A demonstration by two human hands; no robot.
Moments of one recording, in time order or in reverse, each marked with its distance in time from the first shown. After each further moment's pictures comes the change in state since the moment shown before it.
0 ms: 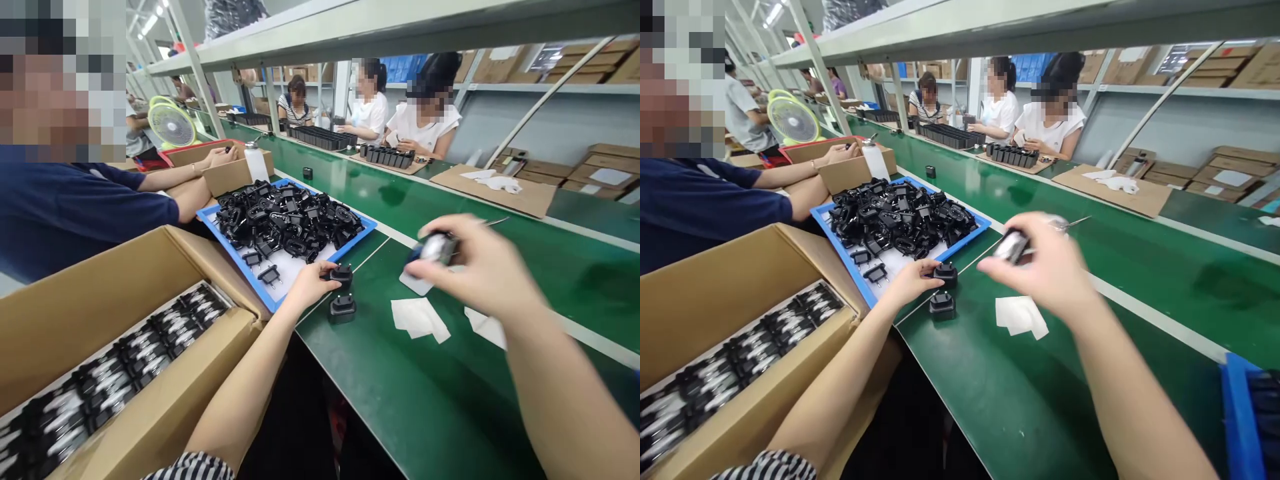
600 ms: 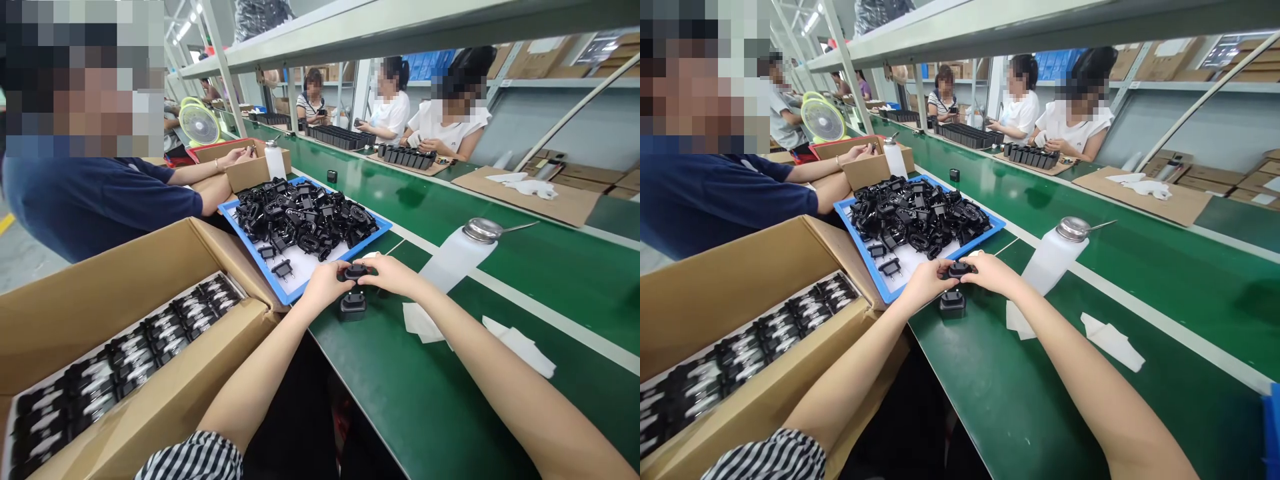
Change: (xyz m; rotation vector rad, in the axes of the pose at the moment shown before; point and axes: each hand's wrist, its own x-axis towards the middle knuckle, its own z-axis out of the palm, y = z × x) left_hand -0.004 -0.002 0.008 0.306 0.063 0.119; right_hand 0.041 0.010 0.083 -0.041 -0.522 -0.362
